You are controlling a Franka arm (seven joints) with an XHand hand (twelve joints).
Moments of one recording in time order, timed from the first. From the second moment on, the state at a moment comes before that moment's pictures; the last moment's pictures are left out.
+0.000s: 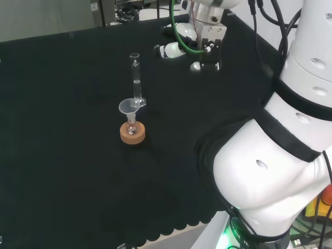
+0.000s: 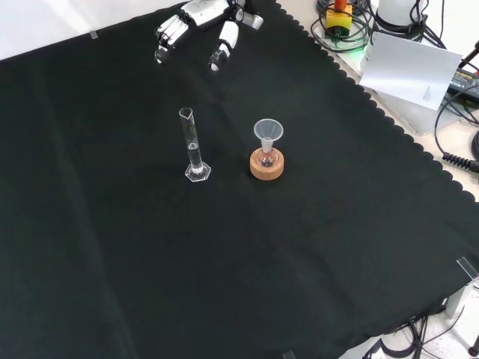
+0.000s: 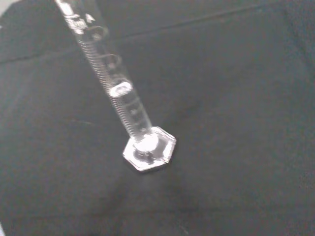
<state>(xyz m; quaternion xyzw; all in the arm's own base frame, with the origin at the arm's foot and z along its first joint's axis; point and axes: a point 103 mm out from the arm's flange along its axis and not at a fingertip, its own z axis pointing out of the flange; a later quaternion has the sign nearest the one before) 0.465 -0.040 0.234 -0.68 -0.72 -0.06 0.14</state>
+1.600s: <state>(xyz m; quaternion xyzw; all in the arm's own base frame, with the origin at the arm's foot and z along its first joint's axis) 0.515 0.000 0.096 -0.58 -0.73 -0.23 0.26</state>
